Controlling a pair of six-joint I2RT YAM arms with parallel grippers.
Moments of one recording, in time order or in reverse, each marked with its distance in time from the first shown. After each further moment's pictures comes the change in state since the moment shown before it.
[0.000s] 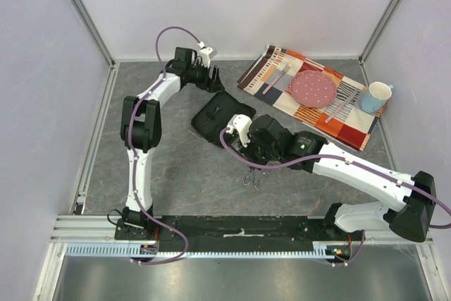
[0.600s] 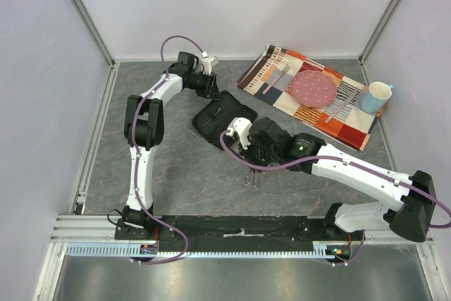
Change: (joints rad) left arm 0.000 0.091 0.081 -0.201 0.077 -0.005; right arm 0.000 -0.001 -0.038 0.023 -0.023 0.011
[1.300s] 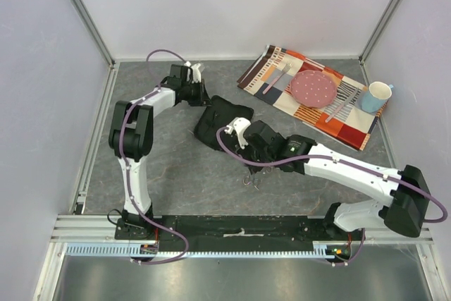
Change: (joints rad) left arm 0.008 -0.206 -0.380 0.255 -0.168 -0.299; right arm 0.011 0.035 -0.040 0.041 0.065 0.117
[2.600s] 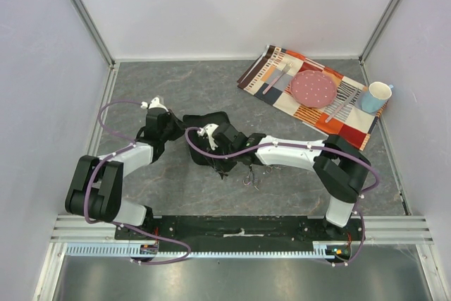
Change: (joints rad) left arm 0.008 -0.743 -0.966 0.494 -0.521 -0.528; right arm 0.001 0.495 0.103 0.332 -0.178 0.106
